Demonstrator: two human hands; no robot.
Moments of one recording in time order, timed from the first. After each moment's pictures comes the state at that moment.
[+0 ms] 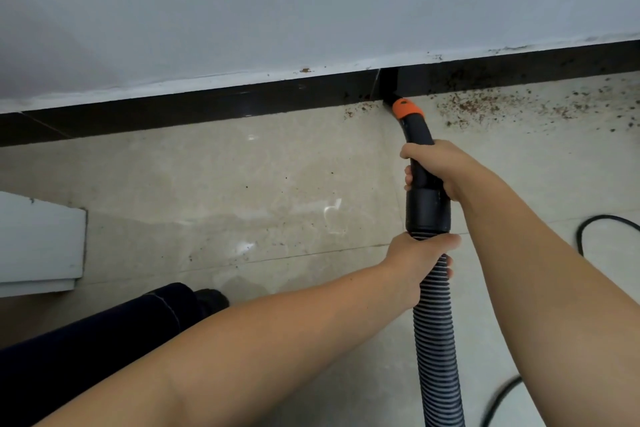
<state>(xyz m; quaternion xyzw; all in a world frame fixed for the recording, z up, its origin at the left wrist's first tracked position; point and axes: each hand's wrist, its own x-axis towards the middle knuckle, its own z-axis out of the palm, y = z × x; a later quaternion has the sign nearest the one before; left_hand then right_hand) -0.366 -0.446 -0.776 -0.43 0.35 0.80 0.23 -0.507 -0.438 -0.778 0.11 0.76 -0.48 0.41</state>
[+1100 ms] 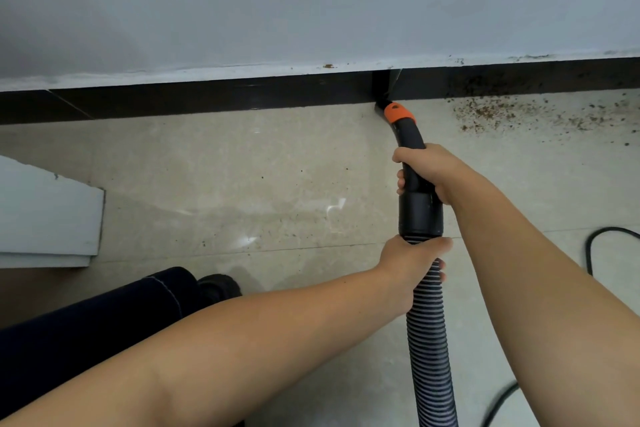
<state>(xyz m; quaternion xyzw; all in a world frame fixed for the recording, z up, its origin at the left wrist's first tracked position) -0.342 -0.461 -0.773 -0.45 0.35 0.80 0.19 -0.483 -0.465 -0.775 0.07 0.77 -0.46 0.44</state>
